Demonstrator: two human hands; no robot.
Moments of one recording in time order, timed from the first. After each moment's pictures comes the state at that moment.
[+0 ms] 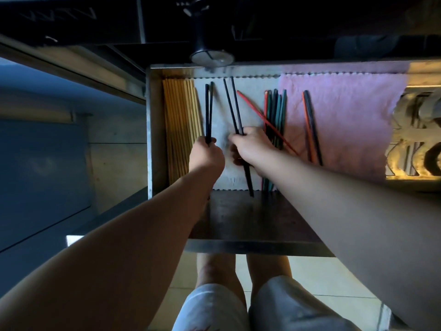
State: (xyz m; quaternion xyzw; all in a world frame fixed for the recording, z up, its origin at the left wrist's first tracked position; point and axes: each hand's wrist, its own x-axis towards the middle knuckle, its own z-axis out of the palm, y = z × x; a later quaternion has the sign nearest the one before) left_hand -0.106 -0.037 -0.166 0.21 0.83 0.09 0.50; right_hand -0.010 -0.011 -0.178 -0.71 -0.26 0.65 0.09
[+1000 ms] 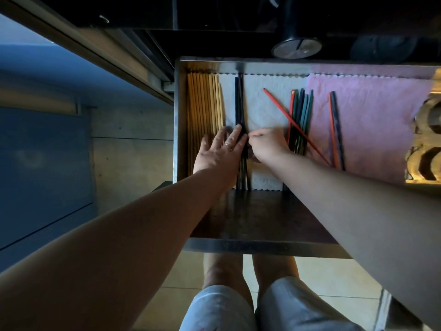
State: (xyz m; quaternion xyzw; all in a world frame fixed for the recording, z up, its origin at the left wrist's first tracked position) left_hand -0.159 -0.054 -0.178 0.72 0.55 -0.27 0.32; right_hand -0.038 -0.015 -0.197 -0.76 -0.37 0.53 0.02
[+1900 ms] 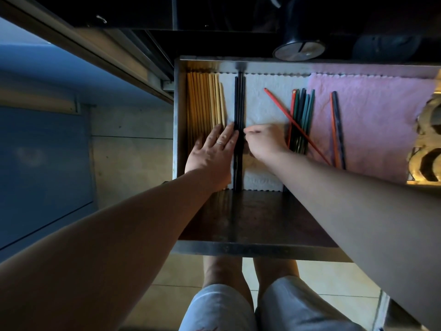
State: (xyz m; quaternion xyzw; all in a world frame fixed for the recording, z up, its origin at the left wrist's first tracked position) left_hand -0.175 -0.055 -0.189 0.71 0.57 -0.24 0.33; right_hand -0.046 -0.009 -0.194 -0.76 -0.38 0.53 0.03
